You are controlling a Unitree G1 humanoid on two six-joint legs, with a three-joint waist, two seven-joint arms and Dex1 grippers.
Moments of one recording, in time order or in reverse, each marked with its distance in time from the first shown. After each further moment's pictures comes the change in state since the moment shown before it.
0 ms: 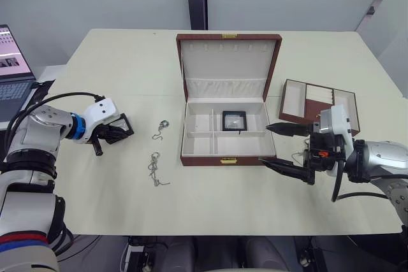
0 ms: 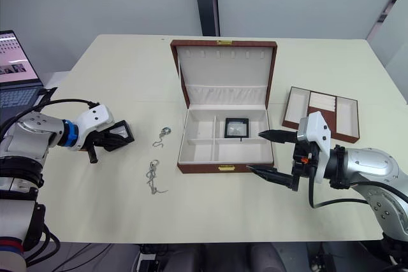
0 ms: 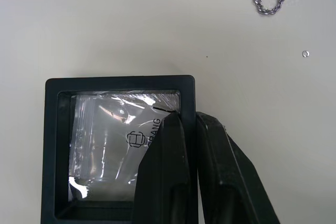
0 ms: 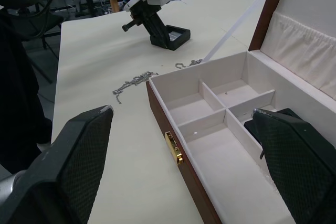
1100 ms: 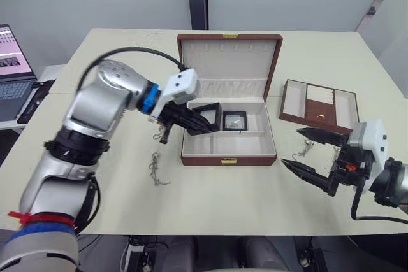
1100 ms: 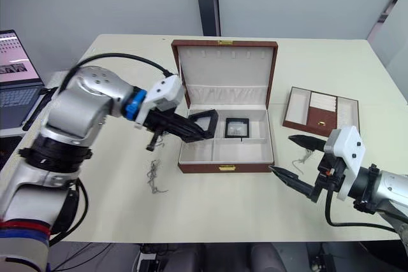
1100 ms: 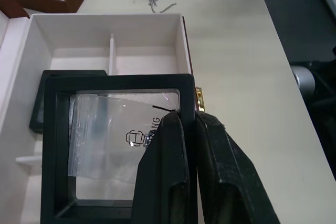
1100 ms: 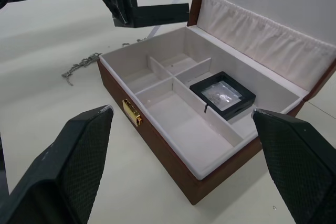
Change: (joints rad) left arm -0.157 -0.215 -0.177 -0.819 -0.340 0.622 -0.217; right arm 0.337 -0.011 -0.289 -0.198 0.032 0.007 -0.175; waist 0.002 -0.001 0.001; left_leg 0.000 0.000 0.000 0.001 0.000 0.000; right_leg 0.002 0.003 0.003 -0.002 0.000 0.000
